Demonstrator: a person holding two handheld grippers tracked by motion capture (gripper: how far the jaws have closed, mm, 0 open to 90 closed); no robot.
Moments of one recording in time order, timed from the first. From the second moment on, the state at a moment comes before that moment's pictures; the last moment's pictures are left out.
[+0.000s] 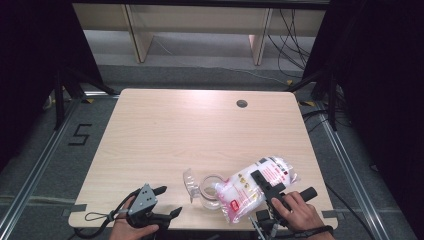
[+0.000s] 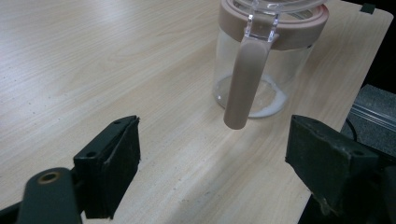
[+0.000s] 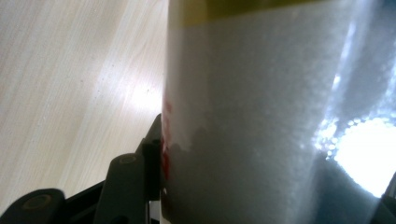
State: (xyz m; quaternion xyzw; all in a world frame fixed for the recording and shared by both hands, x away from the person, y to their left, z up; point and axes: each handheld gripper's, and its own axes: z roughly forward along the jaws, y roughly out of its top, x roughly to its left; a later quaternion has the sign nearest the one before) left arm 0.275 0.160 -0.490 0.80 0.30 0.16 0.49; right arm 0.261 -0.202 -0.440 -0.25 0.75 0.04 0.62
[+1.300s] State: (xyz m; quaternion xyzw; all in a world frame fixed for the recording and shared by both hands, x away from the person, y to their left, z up) left arm 0.274 0.159 -0.491 0.80 0.31 0.15 0.49; right arm 0.258 -0.198 -0.433 -0.27 0.73 -0.01 0.63
